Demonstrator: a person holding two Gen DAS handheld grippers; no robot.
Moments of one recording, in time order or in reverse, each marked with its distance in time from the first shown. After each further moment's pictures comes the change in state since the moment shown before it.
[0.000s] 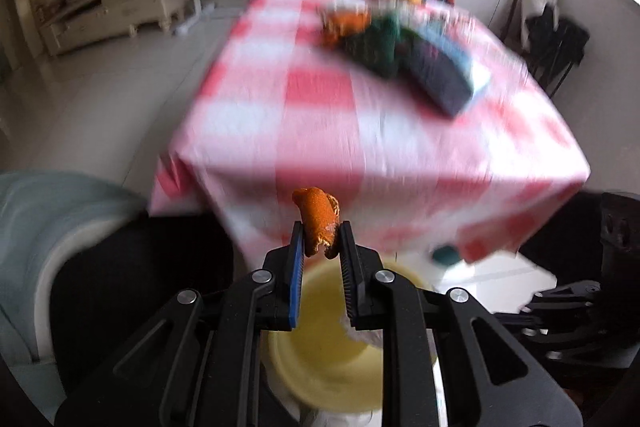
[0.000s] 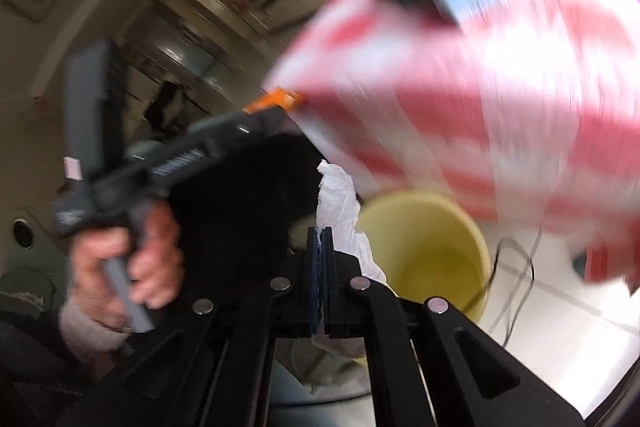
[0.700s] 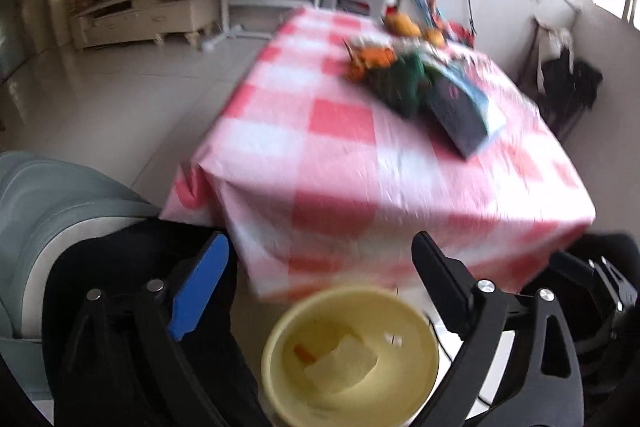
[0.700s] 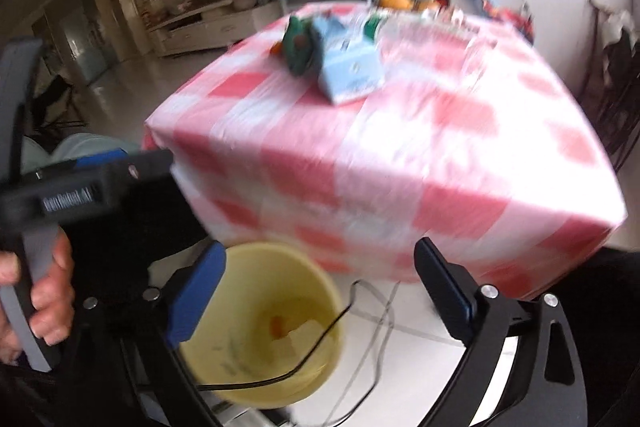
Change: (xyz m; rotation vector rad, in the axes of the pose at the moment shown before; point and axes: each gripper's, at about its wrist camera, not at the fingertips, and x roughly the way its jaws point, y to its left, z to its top) left arm -0.021 0.014 0.000 -0.123 -0.203 0.041; right arm -0.032 0.023 -0.009 -0.171 -0.300 -0.560
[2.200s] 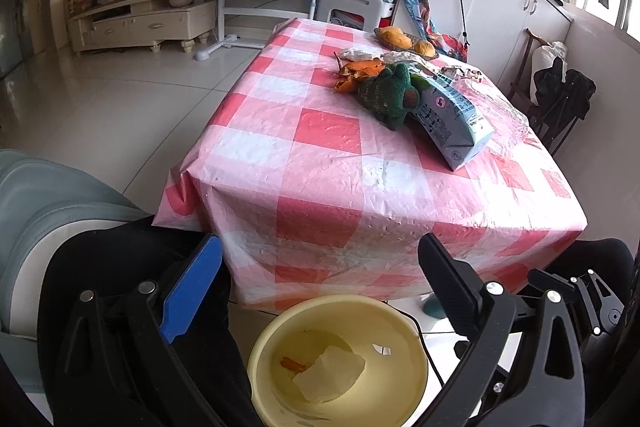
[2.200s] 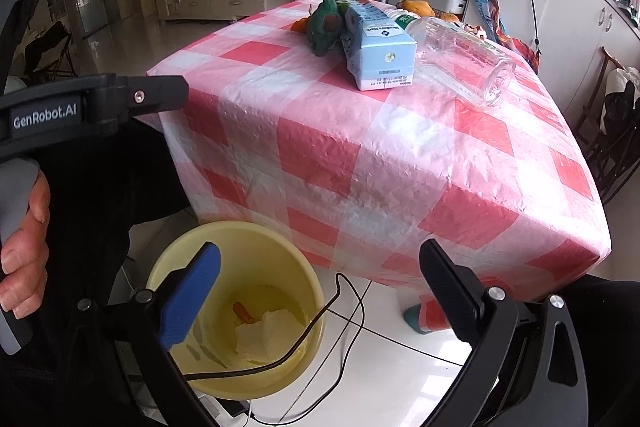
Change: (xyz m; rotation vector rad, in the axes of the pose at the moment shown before) left arm 0.003 -0.012 -0.007 0.009 -0.031 -0.031; right arm 0.010 0.023 -0.012 -0.150 0.055 -0.066
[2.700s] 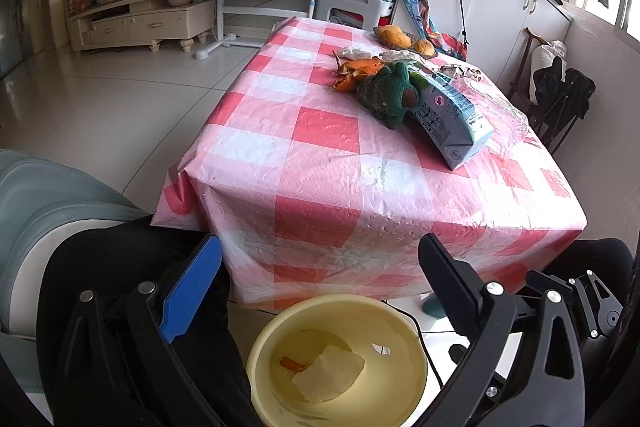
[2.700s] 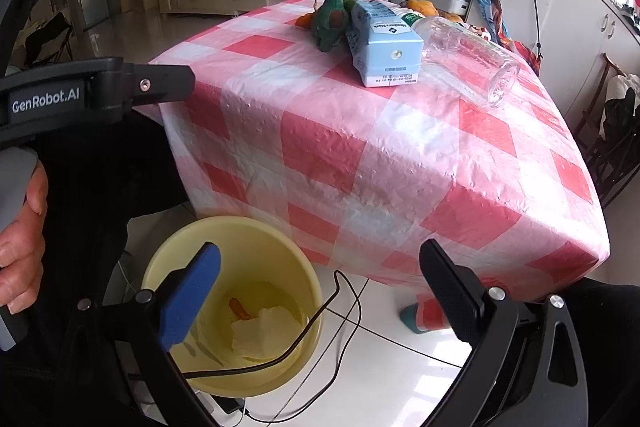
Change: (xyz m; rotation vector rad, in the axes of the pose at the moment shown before) left arm 0.000 0.000 0.000 0.000 0.000 0.000; right arm 0.001 0.004 -0.001 -0.017 0.010 -0.011
